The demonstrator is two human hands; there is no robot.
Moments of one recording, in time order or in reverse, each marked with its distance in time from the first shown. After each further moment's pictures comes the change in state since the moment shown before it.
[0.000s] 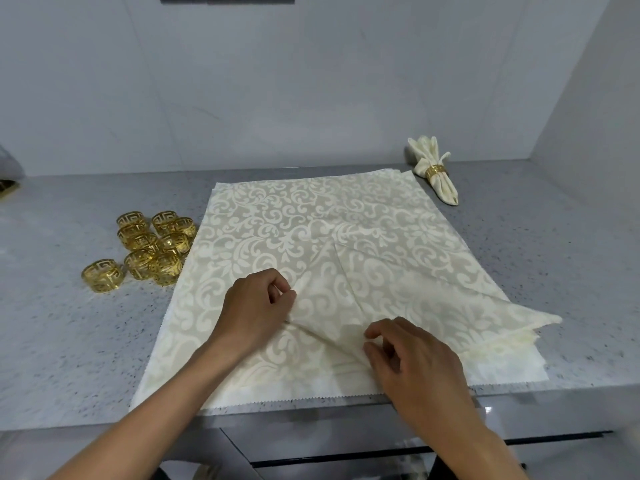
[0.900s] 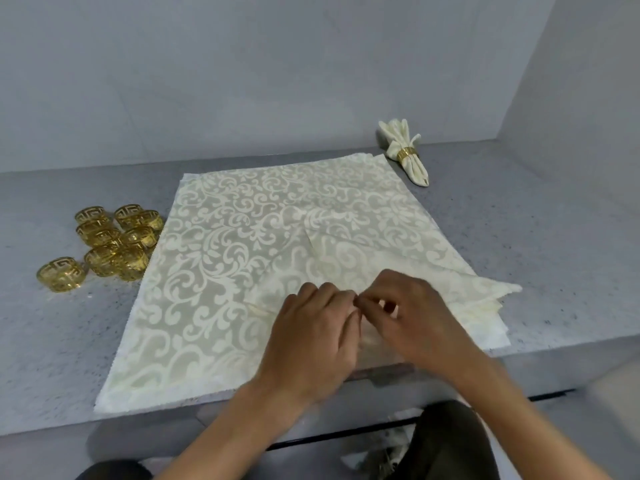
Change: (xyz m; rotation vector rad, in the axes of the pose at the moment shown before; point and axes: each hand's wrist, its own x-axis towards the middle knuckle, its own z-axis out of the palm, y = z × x) left_hand -0.066 0.071 0.049 0.234 -0.042 0.528; right_hand 0.028 0.024 -0.035 0.176 -0.145 -0.052
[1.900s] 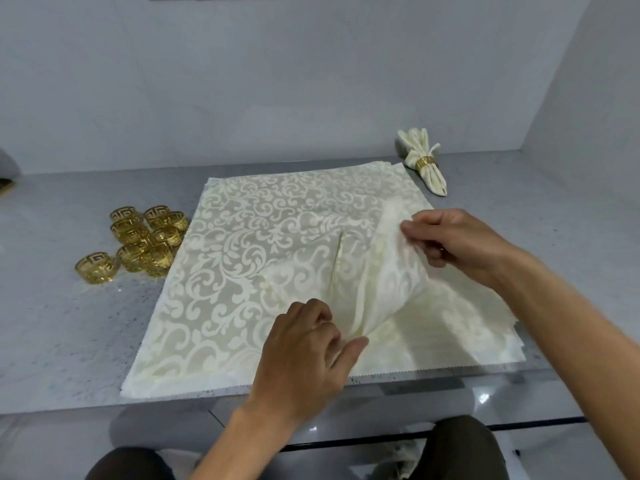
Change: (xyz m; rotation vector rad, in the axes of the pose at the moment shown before) left_hand -0.030 -0.016 0.013 0.010 0.171 -0.080; right_hand 0.085 0.049 -0.067 0.750 -0.206 0.321
